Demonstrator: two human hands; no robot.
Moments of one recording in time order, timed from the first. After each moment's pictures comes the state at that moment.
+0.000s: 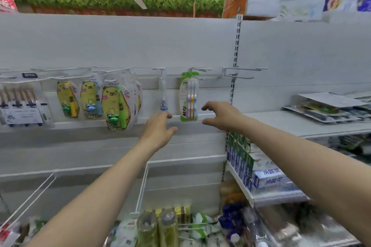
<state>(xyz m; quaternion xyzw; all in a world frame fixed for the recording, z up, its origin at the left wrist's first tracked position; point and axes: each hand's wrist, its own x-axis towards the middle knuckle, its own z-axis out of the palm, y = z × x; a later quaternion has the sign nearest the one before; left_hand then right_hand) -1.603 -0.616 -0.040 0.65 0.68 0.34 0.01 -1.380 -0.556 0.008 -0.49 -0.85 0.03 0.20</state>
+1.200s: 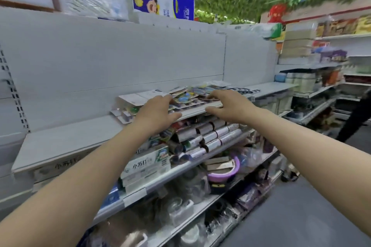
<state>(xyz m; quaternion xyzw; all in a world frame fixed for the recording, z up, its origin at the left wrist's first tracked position) -0.935 -0.539 0.018 0.85 0.45 0.26 -0.01 -0.699 -0.597 0.033 -0.66 -0.71 -0.12 0.20</state>
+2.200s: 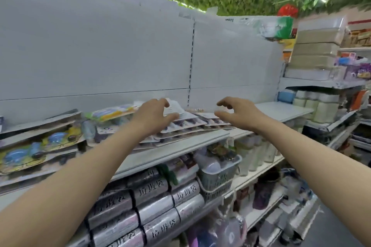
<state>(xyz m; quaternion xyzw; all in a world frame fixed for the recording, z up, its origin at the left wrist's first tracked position) -0.462 -0.131 0.003 0.82 0.50 0.27 0.01 -0.200 -0.206 0.028 -0.68 -0.69 -0.05 0.24</state>
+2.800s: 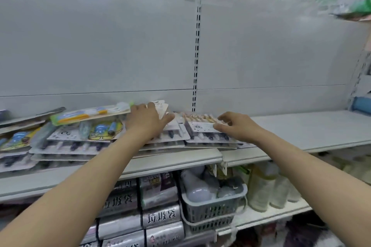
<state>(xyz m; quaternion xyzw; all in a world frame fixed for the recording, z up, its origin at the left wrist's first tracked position) -0.347 -0.058 -0.012 0.63 0.75 0.18 -0.08 -0.063 -0.029 -0.017 -0.59 -0.77 0.12 0.21</state>
